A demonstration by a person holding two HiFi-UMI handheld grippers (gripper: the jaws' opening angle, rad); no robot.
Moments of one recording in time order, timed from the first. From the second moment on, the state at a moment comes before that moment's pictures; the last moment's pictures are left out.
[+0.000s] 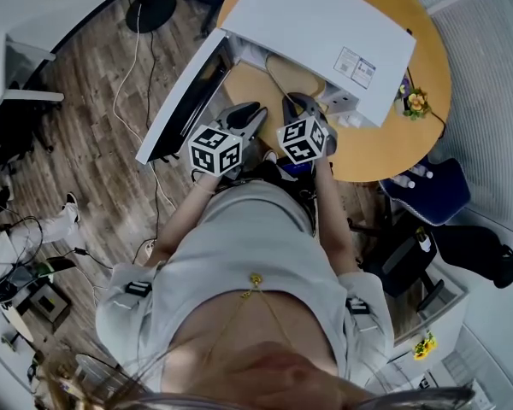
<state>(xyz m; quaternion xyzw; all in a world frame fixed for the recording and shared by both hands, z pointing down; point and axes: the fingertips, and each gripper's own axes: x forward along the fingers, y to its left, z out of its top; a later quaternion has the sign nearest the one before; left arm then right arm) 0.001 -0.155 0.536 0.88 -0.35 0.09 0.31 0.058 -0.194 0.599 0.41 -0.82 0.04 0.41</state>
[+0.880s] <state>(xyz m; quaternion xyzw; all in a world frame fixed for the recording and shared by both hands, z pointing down) -0.005 -0.124 0.539 0.84 -0.43 0.05 0.31 0.055 -0.145 0.588 0.33 -0.85 -0.01 0.40</state>
